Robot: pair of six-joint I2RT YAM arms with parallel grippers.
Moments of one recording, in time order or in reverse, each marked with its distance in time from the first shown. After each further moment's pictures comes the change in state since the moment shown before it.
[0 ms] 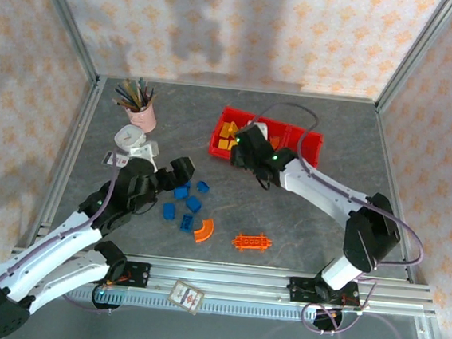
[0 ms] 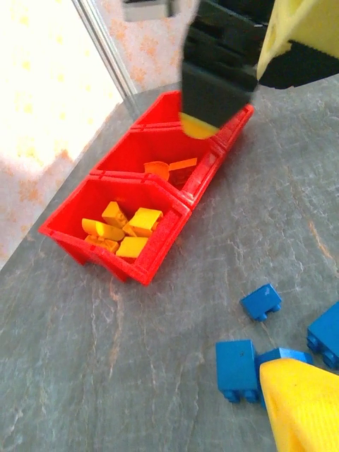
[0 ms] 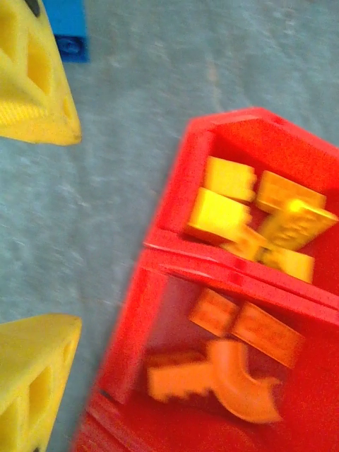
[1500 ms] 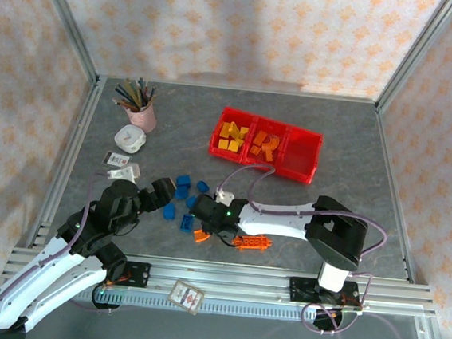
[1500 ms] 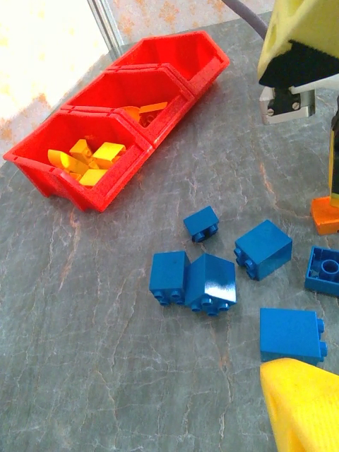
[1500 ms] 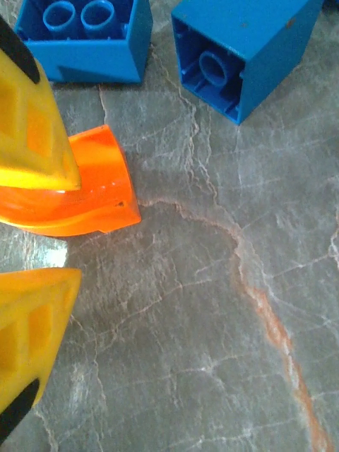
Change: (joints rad) left arm 0.005 -0.266 -0.102 -0.286 -0.023 -0.051; right arm 0.417 0.172 -0.177 0.027 -0.106 0.606
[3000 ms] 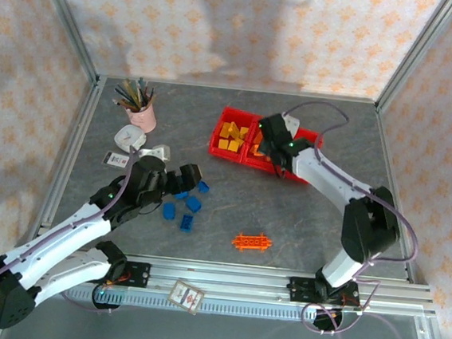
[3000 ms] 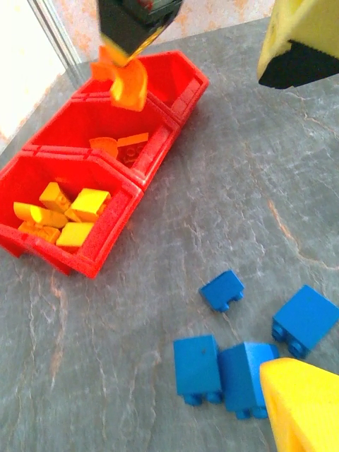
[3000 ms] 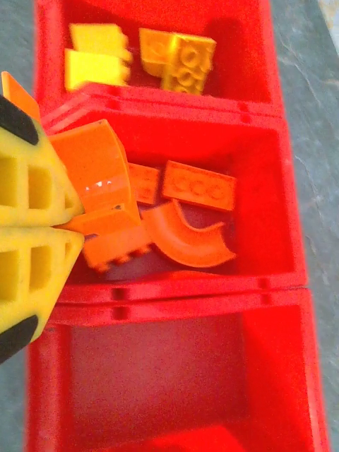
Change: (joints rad) left arm 0.000 0.414 0.123 0.287 0.133 0.091; right arm -0.661 -0.076 0.244 -0.013 0.203 -0.474
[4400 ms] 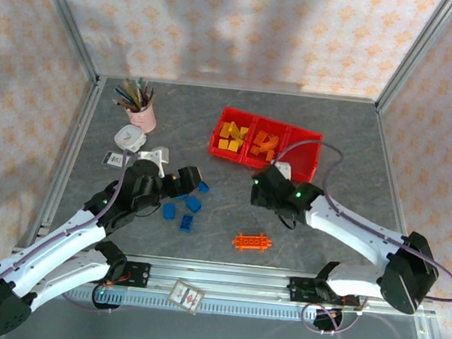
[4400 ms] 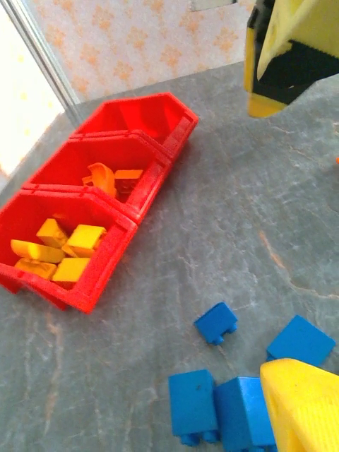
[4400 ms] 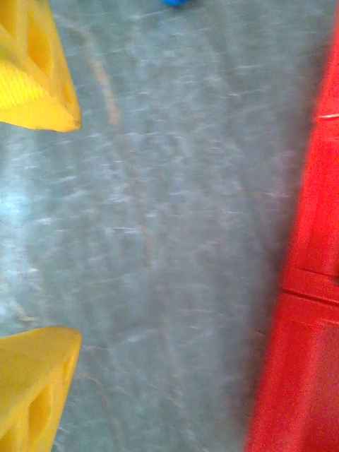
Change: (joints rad) left arm -0.020 -0.094 -0.050 0.024 0.056 -0.027; right arm 0.314 -0.449 -0.435 -0.201 -0.070 0.048
